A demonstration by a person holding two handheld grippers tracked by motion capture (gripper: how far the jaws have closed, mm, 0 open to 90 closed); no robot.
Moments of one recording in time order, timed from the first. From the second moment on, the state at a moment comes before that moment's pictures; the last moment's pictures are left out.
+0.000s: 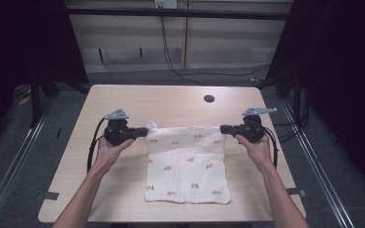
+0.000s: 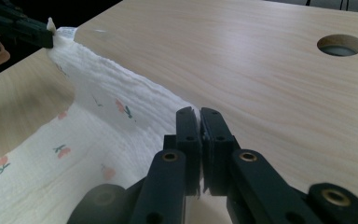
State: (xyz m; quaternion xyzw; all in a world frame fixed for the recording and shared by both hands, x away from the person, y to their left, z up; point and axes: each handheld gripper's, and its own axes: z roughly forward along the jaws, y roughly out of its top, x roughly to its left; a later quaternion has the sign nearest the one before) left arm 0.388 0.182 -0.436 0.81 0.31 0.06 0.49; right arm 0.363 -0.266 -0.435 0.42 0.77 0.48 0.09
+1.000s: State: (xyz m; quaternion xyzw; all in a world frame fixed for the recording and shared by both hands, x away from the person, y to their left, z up) left arm 0.321 0.193 -0.431 0.83 0.26 0.03 0.49; right arm 0.286 -0.260 -0.426 0.37 0.80 0.47 0.10
